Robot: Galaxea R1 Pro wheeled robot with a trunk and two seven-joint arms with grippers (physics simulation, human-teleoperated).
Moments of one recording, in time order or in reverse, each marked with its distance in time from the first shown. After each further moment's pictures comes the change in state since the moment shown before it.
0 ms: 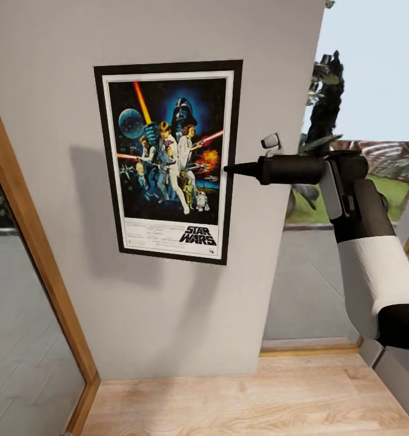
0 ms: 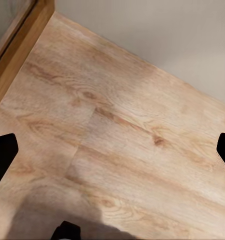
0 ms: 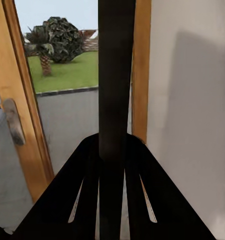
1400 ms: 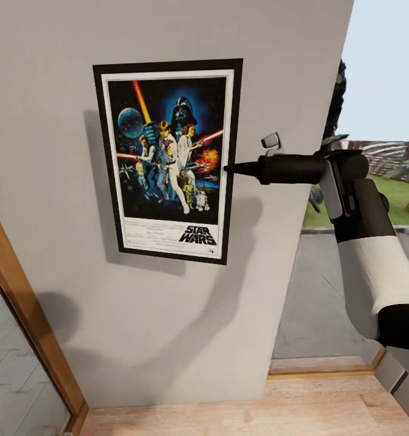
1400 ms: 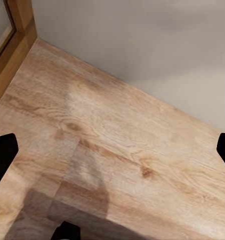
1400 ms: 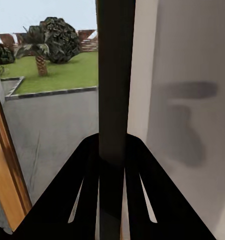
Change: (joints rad) left arm 0.000 0.000 0.000 -0.001 0.000 0.000 0.000; right arm 0.000 0.000 0.000 -0.006 0.000 0.000 0.000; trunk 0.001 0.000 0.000
